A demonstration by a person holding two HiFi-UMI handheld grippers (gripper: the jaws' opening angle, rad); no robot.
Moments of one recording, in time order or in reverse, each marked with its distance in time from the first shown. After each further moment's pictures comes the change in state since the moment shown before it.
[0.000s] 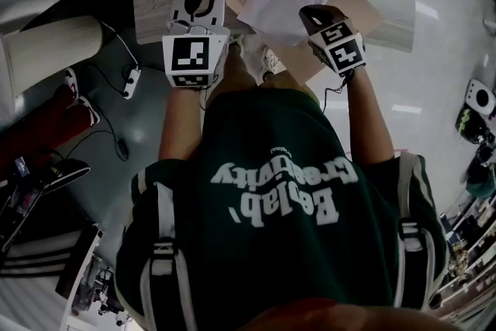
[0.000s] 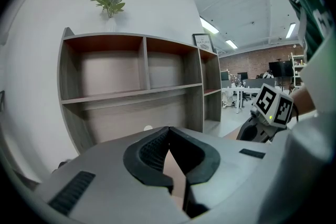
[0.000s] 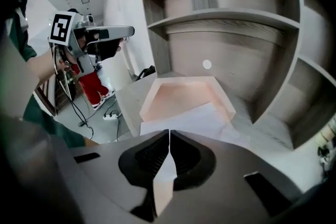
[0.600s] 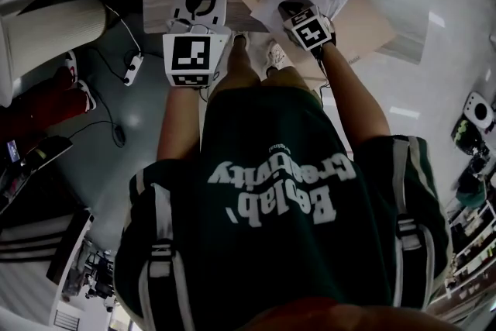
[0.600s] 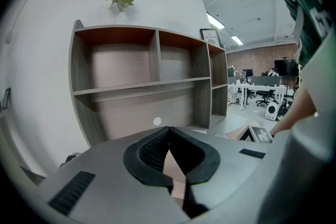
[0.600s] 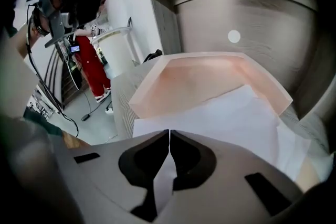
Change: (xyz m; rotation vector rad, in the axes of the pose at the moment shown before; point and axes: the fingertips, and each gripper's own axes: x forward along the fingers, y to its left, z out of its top) left arm 0.000 0.052 -0.029 -0.031 0.056 0.038; right arm 0.151 0.033 -0.009 -0.026 0.103 0.103
